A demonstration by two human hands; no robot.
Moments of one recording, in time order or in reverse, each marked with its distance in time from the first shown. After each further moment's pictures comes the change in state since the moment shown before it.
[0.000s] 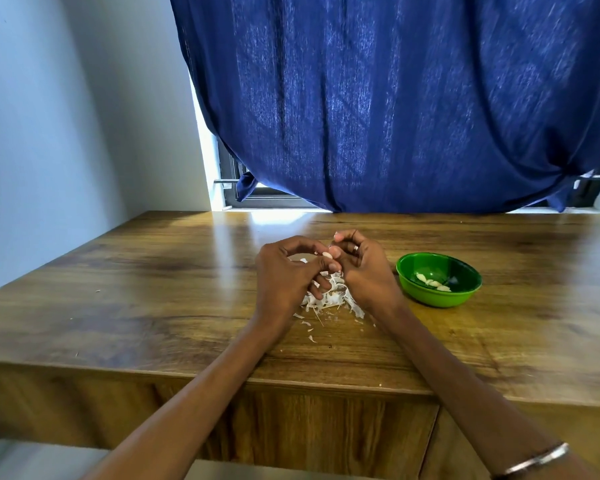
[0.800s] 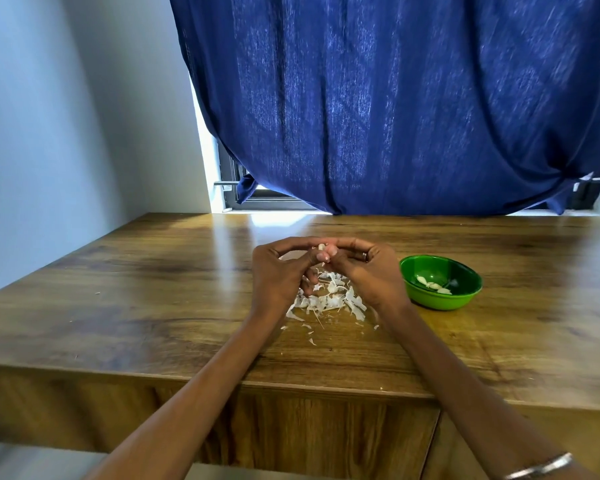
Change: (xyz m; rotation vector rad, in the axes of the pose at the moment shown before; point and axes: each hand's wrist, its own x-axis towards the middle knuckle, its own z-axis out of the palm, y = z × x) left_hand 0.012 -0.012 -0.006 -0.115 0.059 -0.062; right_hand -0.005 -0.007 -0.004 0.142 0.033 0.010
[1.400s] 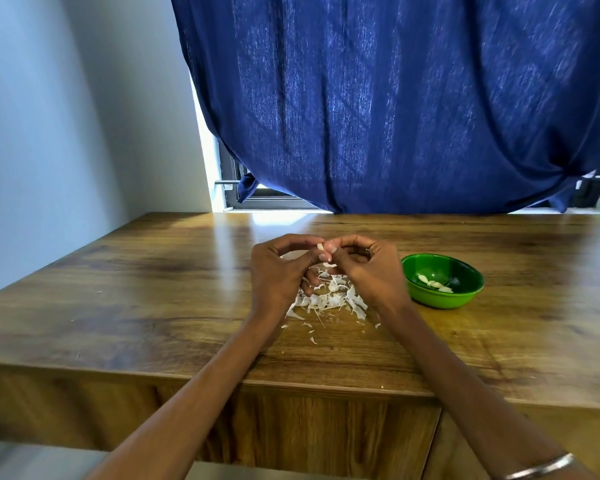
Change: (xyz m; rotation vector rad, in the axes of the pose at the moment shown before) left_hand -0.003 0.005 0.000 0.025 0.005 0.051; right_hand 0.002 0.002 -0.001 -0.162 0.045 -0.077
